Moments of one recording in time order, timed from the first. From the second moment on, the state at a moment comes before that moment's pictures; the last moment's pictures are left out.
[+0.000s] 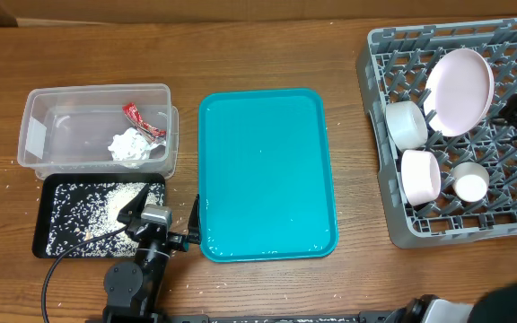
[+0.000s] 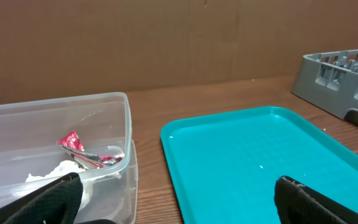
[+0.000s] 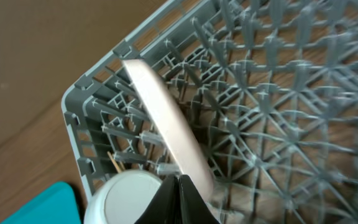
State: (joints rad) left arm -0.09 0.02 0.01 -0.07 0.11 0.01; right arm -0.53 1.50 1.34 -0.65 -0.36 0.23
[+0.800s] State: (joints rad) left arm -0.09 0.02 0.01 -0.07 0.11 0.01; right arm -0.38 1.67 1.35 -0.61 -0.66 0.15
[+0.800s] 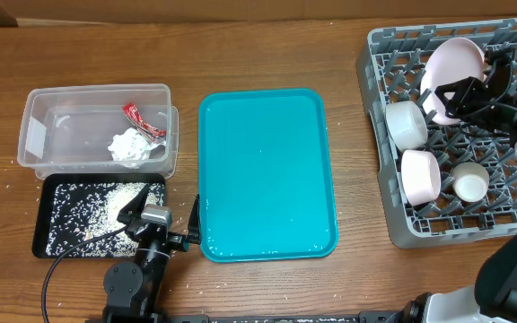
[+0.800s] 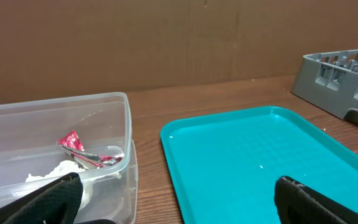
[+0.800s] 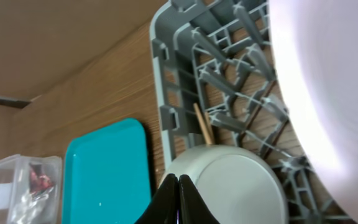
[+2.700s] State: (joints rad) left arm -0.09 0.02 0.01 -0.07 0.11 0.01; right arm 0.02 1.68 1.44 -0.74 0.54 0.04
